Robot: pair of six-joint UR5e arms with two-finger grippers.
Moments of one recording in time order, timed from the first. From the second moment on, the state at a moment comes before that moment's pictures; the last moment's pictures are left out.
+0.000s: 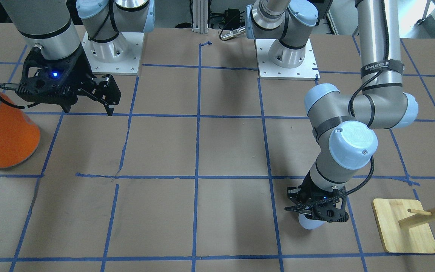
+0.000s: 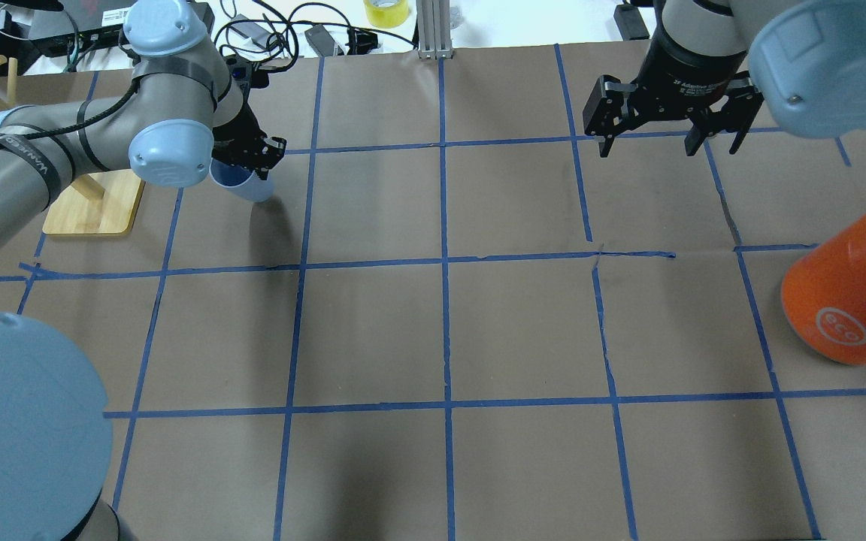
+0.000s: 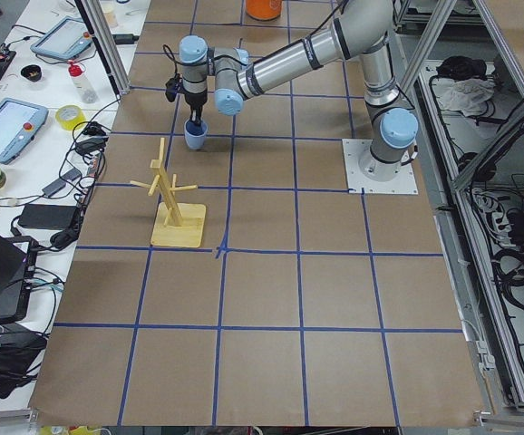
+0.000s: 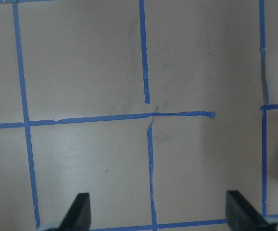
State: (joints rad) left arm -1.51 -2.06 -1.58 -0.97 1.63 0.18; right arm 1.60 -1.52 1.56 -1.67 -1.60 0.09
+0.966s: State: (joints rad) left arm -1.51 -2.07 -1.46 -1.18 1.70 0.34; right arm 1.60 -1.52 1.56 -1.68 -1.61 0.09
